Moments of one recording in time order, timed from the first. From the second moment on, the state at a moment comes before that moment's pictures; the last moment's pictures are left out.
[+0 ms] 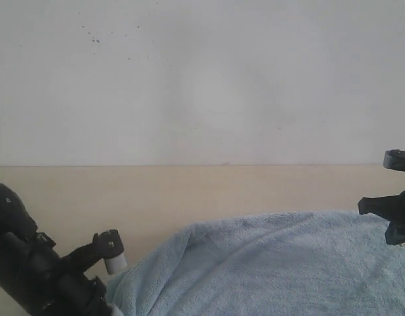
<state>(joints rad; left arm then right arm) -0.33 1.81 -0.84 -0.84 0.83 1.38 -0.09 1.90 -1.15 0.29 0.54 -0.20</state>
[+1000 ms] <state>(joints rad) -0.37 1.63 -0.84 -1.19 1.15 1.37 -0.09 1.90 -1.07 0.30 0.53 -0.25</state>
